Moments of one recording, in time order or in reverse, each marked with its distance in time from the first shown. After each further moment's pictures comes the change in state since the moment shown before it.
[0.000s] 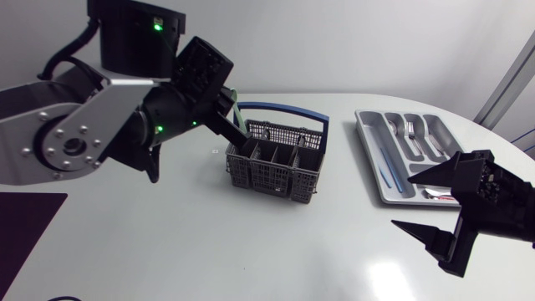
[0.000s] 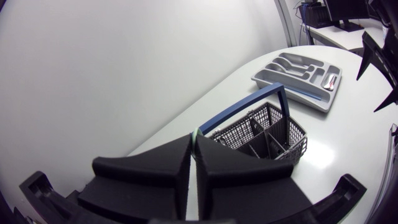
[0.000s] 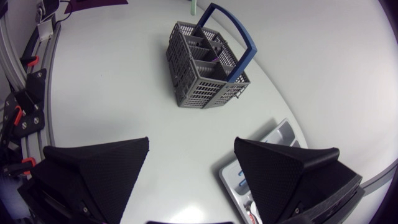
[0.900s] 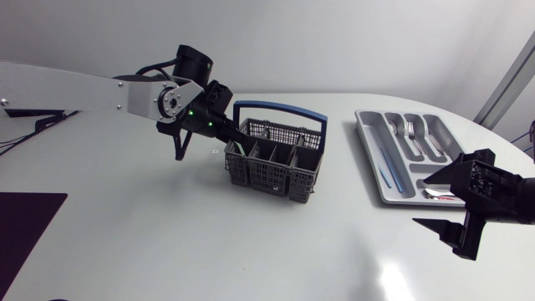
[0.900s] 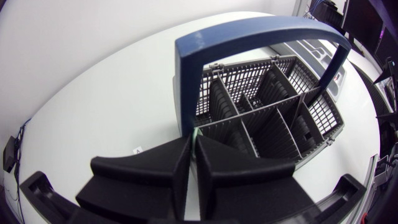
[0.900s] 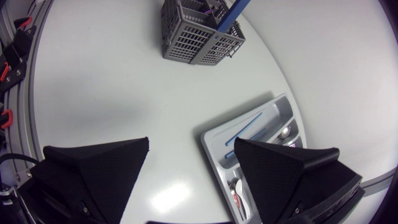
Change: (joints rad) left arm 0.295 0.542 0.311 -0.195 0.425 -0.200; right arm -0.259 0.239 0.021 0.039 0.000 -0.352
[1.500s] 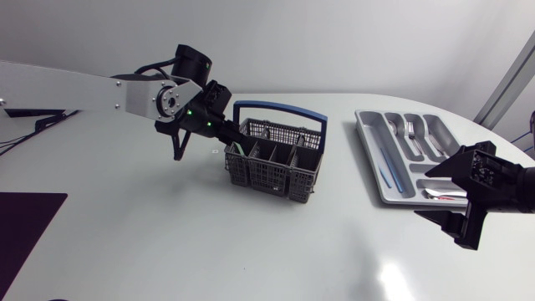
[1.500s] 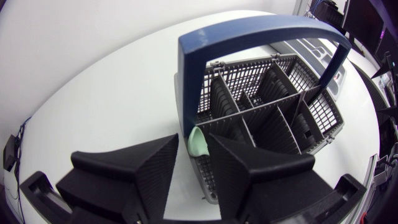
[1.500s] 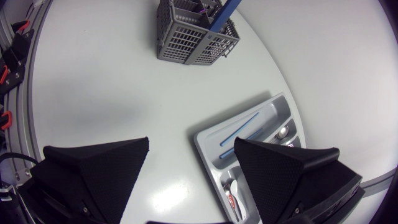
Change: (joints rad) left arm 0.005 -0.004 0.004 -0.017 0.000 0.000; right arm -0.009 0.057 0.052 -0.004 -0.003 -0.003
